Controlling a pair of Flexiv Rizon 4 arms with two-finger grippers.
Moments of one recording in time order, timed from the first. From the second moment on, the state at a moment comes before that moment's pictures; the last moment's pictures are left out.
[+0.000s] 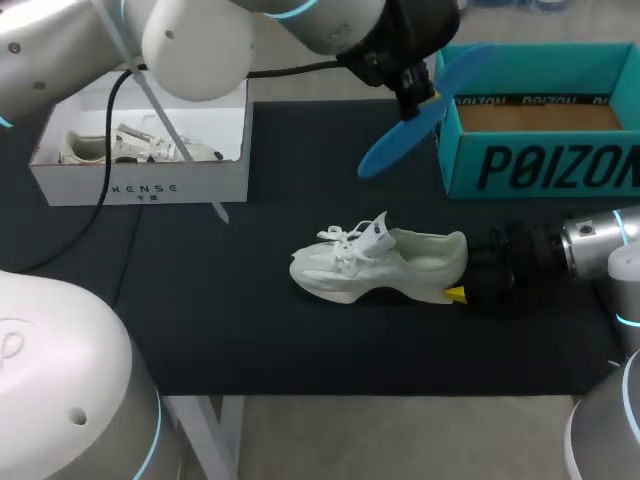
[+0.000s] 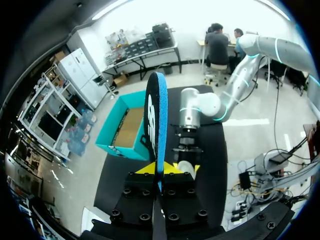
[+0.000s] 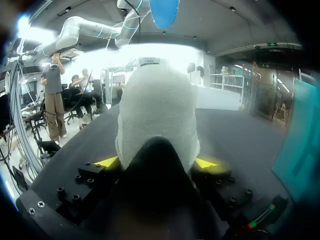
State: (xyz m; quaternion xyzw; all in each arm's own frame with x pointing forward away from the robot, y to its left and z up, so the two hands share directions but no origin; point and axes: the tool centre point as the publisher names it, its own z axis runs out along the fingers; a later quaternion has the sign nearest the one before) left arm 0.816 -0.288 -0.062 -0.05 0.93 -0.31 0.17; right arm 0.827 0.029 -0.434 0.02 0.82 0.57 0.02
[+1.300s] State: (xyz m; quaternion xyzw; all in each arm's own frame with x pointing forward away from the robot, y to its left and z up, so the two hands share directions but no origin) left arm 0.904 -0.190 -0.023 0.03 0.84 -0.51 -0.15; right arm 0.827 0.029 -0.434 0.02 0.82 0.57 0.02
